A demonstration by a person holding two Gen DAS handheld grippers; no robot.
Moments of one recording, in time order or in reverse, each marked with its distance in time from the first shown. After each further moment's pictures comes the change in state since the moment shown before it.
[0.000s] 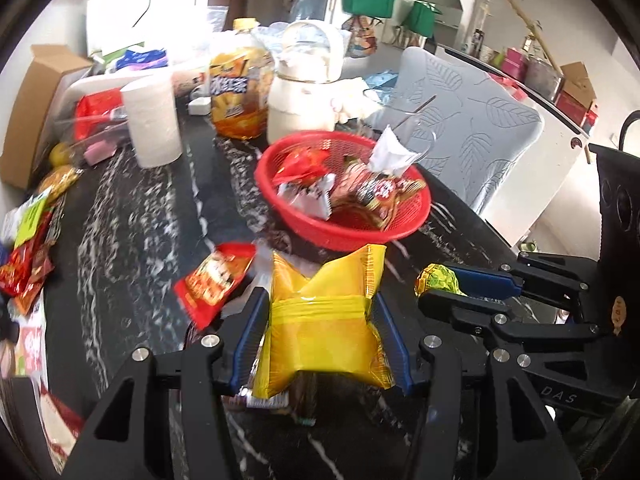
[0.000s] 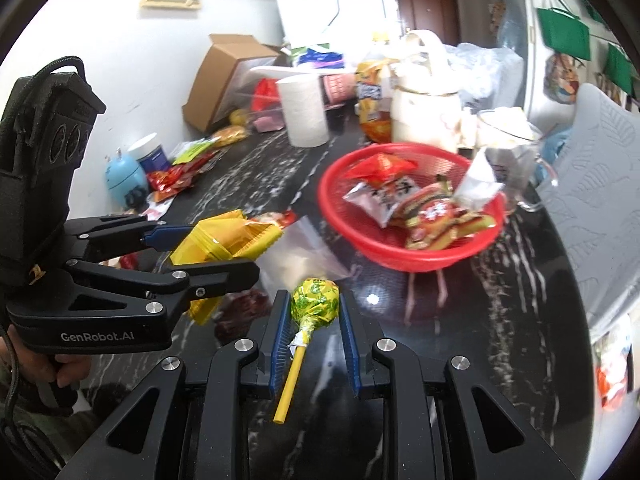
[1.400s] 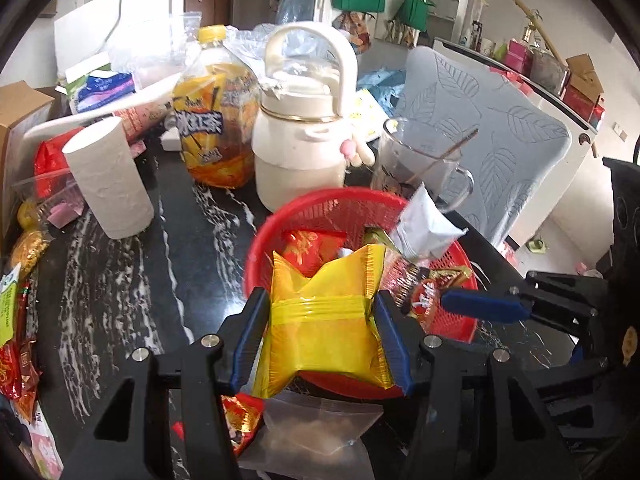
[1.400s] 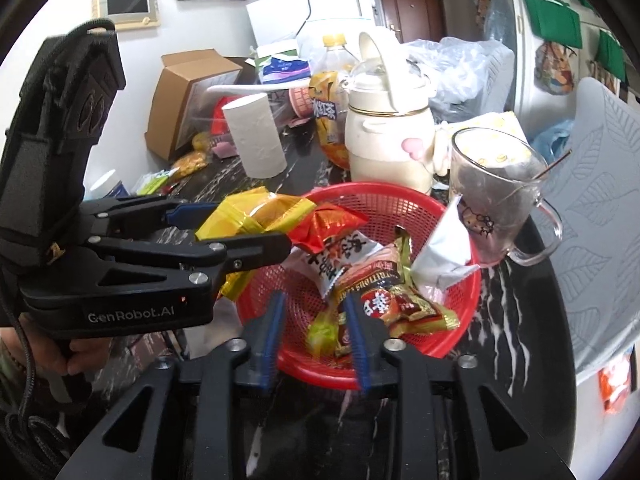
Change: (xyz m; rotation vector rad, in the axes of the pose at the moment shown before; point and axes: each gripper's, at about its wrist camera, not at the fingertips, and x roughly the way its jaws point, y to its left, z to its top) left arm 0.073 0.011 0.087 0.052 0.030 -0.003; right arm 0.043 -0.055 0.055 0.062 0.000 0.009
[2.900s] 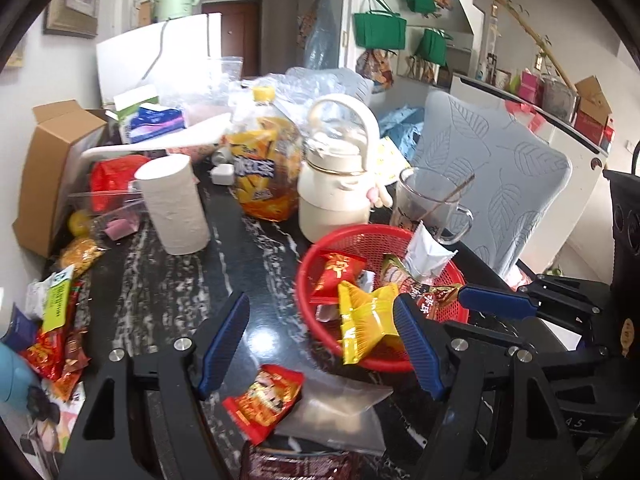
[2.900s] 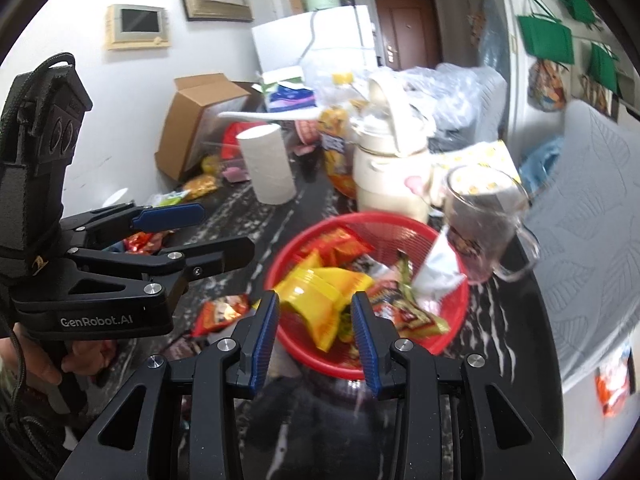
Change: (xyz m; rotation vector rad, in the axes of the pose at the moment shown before) left arm -0.081 0.008 -0.011 -0.039 -0.161 0.115; right arm -0.035 0.030 0.008 -0.046 -0.084 -0.013
